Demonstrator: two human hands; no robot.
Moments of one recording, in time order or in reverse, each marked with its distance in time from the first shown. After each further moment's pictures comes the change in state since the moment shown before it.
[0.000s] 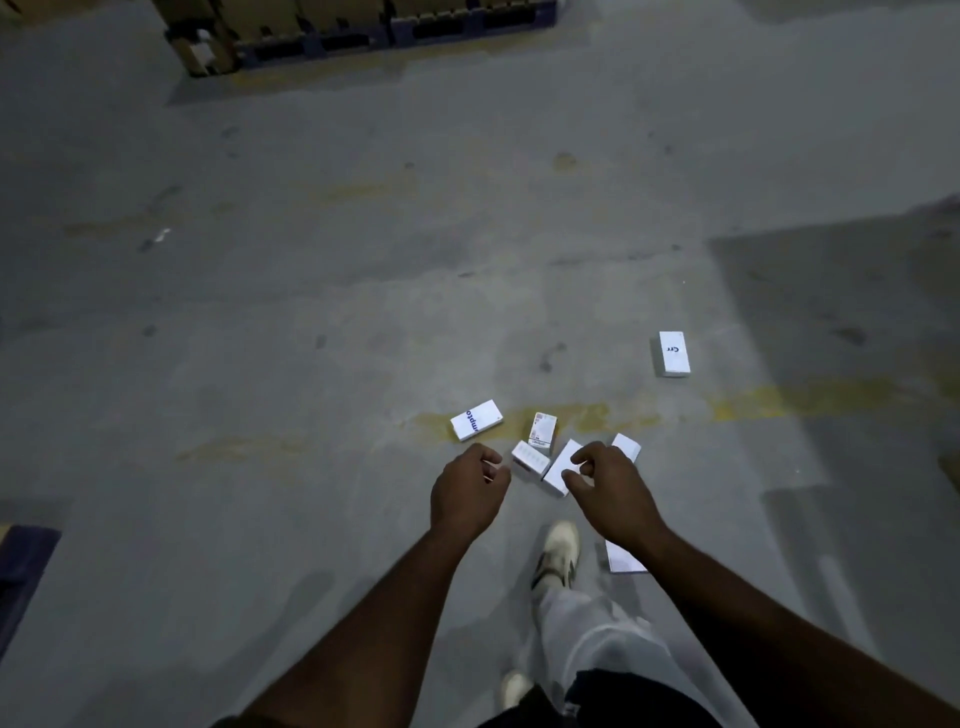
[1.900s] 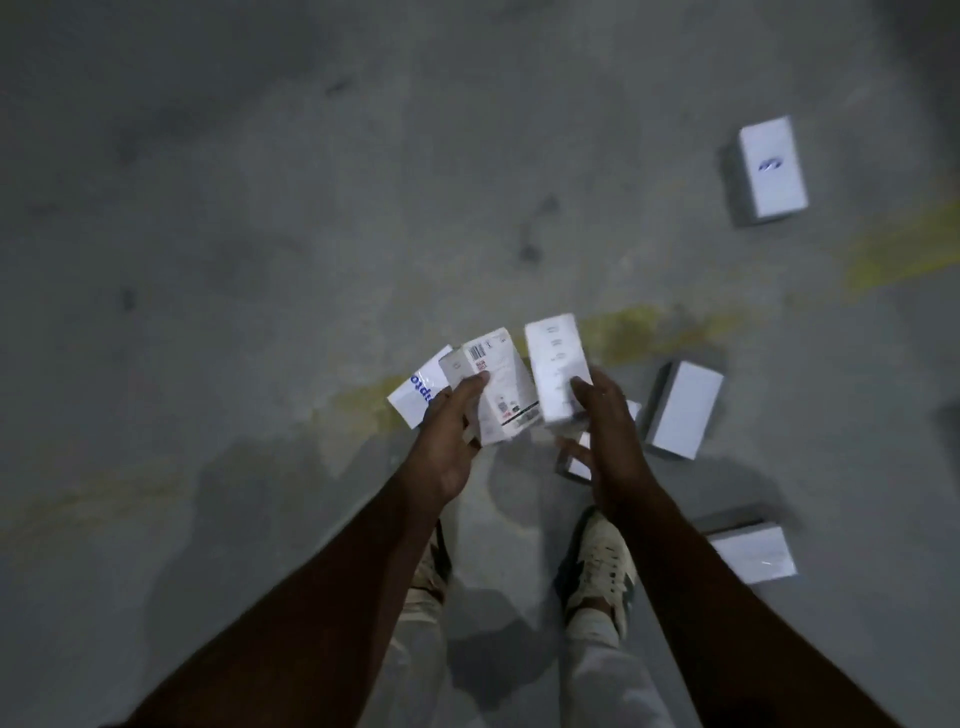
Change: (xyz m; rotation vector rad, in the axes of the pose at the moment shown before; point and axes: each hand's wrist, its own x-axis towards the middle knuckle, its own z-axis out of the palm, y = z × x) left_hand 0.495 -0.111 0.274 -0.981 -0.413 -0.638; right_hand 0.427 0.198 0.261 1.151 0.074 0.691
